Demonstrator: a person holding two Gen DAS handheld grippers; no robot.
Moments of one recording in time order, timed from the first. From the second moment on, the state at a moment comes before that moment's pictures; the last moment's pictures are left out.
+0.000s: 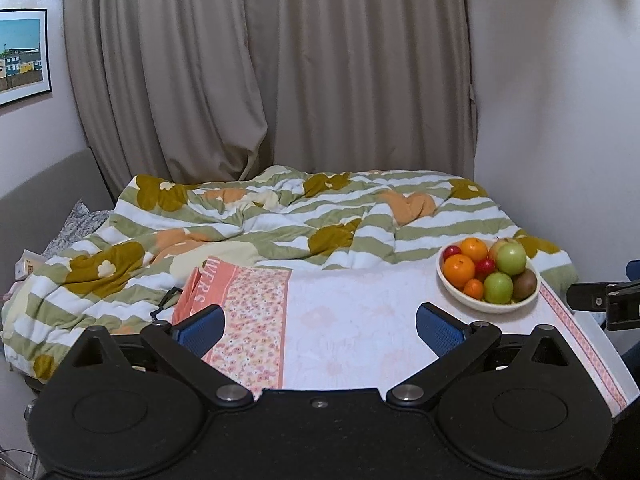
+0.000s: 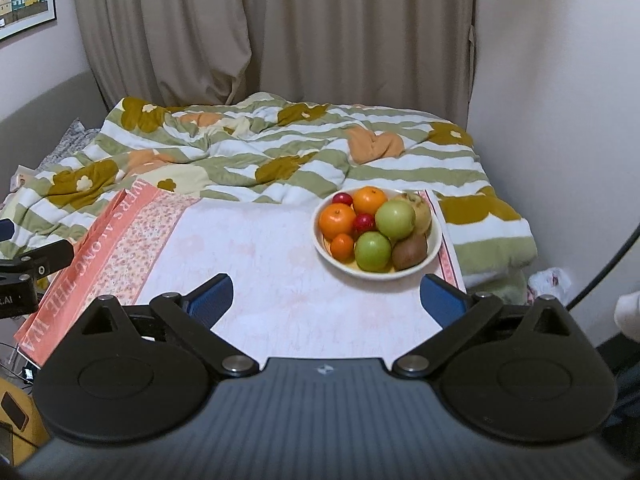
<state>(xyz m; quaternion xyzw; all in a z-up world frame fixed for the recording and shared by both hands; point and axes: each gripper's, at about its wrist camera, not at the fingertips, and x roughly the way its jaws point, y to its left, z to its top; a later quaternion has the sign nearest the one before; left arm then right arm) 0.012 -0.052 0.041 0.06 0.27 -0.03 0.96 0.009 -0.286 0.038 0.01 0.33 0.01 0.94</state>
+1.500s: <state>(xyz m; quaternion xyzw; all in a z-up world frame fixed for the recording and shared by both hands) 0.008 -0.047 0.031 0.05 0.28 -0.03 0.96 0.006 -0.276 0.026 0.02 0.35 0.00 0.94</state>
